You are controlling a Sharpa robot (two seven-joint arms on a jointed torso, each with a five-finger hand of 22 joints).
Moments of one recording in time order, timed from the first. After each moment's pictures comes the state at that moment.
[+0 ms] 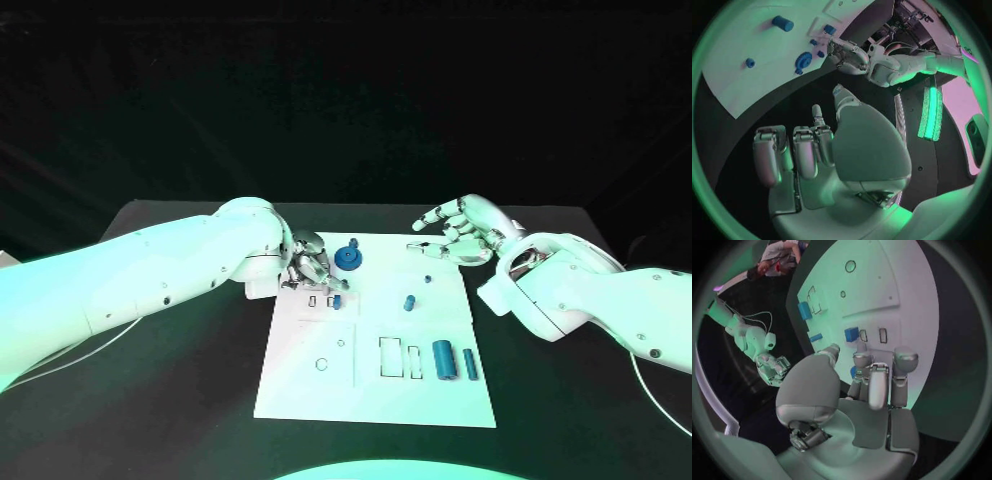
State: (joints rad) left arm 1.29 -0.57 -0.07 1.30 -0.98 0.29 -0.50; left_hand 1.13 -0.09 0.20 0.29 0.09 0.84 0.10 0.68 0.44 1.21 0.02 1.13 0.92 1.47 -0.03 1.49 1.31 0.14 1.21 0.07 1.25 0.96; right arm 1.24 -0.96 -0.11 1.74 -0.99 -0.60 -0.12; right_hand 1.39 -0.20 0.13 0.29 0.19 0.94 0.15 0.15 0.33 1.46 0.07 1.47 1.31 1.47 0.00 1.57 1.31 0.01 1.46 0.10 1.53 1.31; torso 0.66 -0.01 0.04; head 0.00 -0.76
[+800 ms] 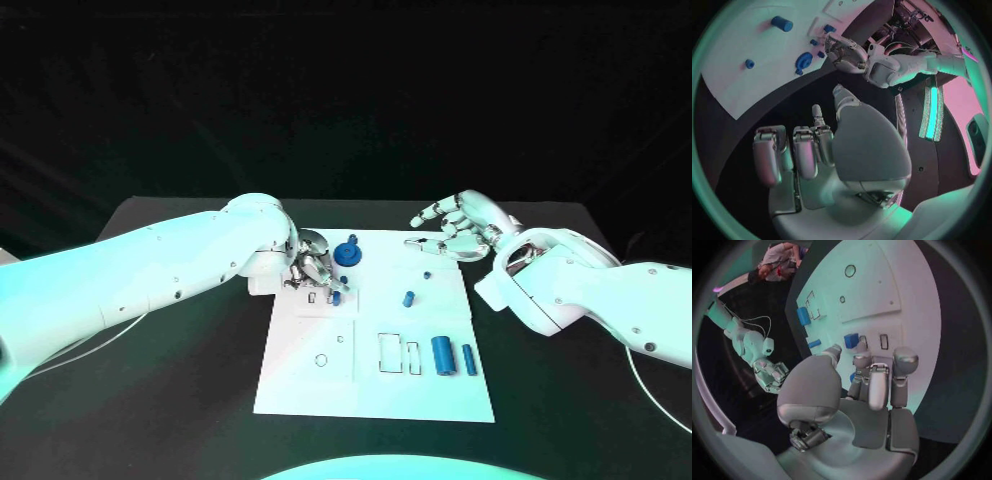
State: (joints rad) left arm 1.29 -0.53 -0.08 1.26 -0.98 0.35 -0.51; left_hand 1.16 -0.06 0.19 0.29 0.10 0.83 0.10 0.69 0.46 1.21 0.02 1.14 0.93 1.47 -0.03 1.50 1.31 0.14 1.21 0.07 1.27 0.98; right arm 1.24 -0.95 -0.11 1.73 -0.98 -0.60 -0.13; right_hand 1.39 -0.20 0.13 0.29 0.19 0.94 0.15 0.16 0.33 1.46 0.07 1.47 1.31 1.47 0.00 1.57 1.31 0.01 1.46 0.10 1.53 1.31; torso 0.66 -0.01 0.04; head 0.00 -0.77
